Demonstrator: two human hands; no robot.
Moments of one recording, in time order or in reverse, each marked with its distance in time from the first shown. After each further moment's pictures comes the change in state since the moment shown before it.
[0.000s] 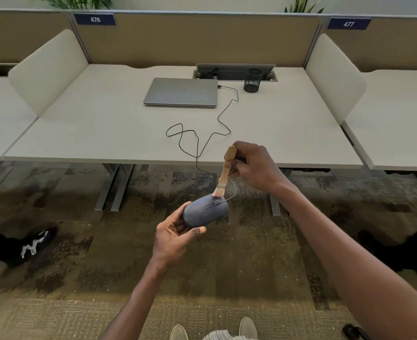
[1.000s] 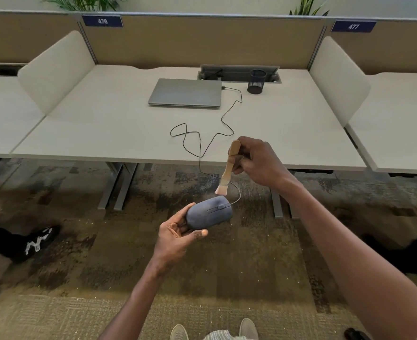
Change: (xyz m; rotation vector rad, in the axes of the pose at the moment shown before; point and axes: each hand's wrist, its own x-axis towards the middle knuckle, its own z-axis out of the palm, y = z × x) left_hand -0.005 -0.002 -0.004 -0.013 -0.043 -0.025; right_hand 0.004 -0.008 -0.006 0.021 -0.011 -0.003
